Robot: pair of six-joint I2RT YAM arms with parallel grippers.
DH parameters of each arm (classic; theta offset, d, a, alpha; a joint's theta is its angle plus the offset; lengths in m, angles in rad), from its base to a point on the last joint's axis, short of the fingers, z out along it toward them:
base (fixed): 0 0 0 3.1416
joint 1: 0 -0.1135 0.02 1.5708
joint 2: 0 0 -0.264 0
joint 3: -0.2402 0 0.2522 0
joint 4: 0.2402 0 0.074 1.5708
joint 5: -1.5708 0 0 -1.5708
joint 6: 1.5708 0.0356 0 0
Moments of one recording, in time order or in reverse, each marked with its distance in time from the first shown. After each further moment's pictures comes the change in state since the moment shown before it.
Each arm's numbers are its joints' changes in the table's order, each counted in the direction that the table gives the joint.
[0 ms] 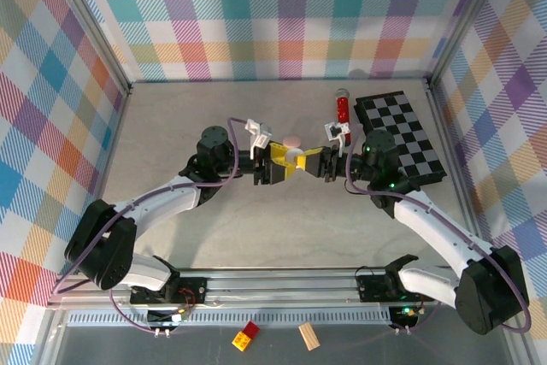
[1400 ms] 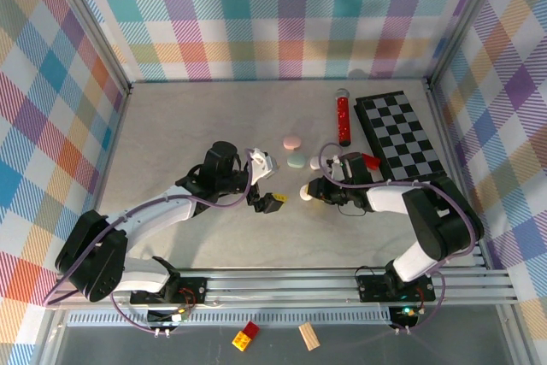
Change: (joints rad) left arm 0.046 -0.075 0.076 0.434 0.258 0.608; right arm 0.039 0.481 0.149 0.048 -0.284 0.156
